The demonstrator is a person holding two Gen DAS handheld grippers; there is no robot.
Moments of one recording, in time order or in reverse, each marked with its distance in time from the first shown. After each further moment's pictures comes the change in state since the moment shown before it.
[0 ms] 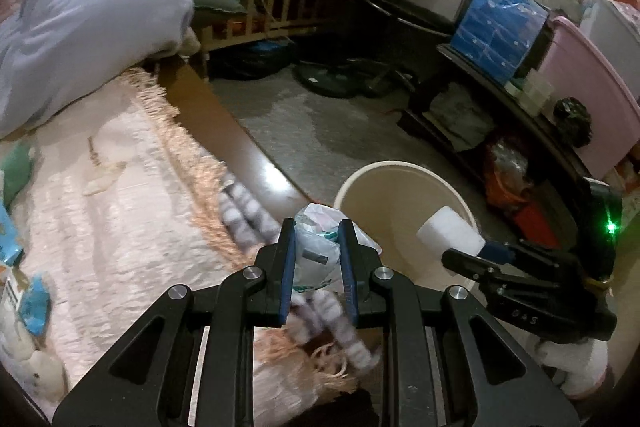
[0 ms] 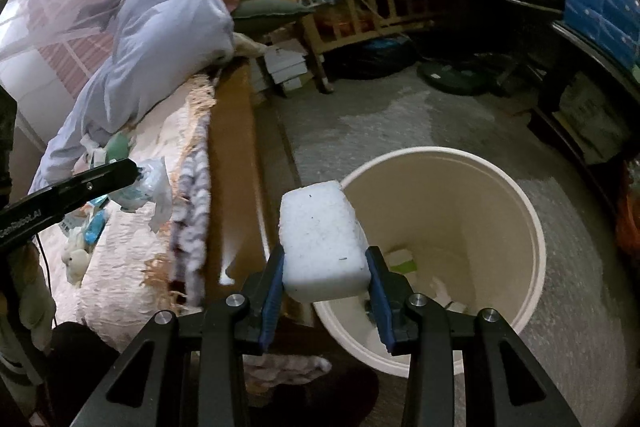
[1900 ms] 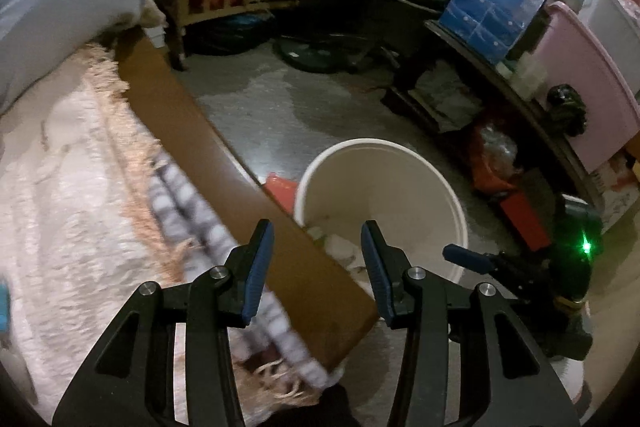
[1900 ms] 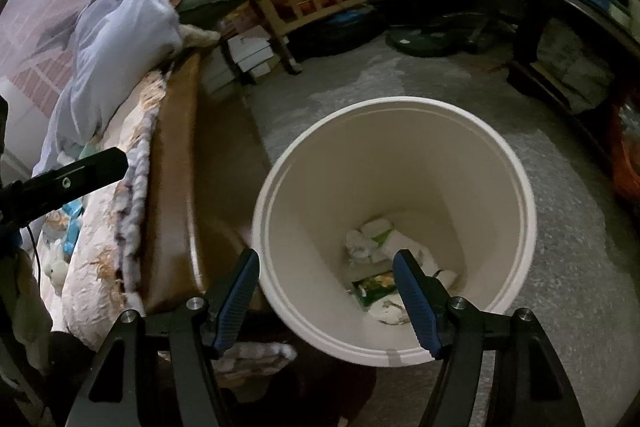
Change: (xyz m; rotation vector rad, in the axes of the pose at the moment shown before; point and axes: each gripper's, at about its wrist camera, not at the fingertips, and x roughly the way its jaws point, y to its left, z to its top) left arm 0.041 -0.027 0.001 -0.011 0.084 -0.038; right arm 0.021 -0.045 -0.022 0.114 0.066 -0.015
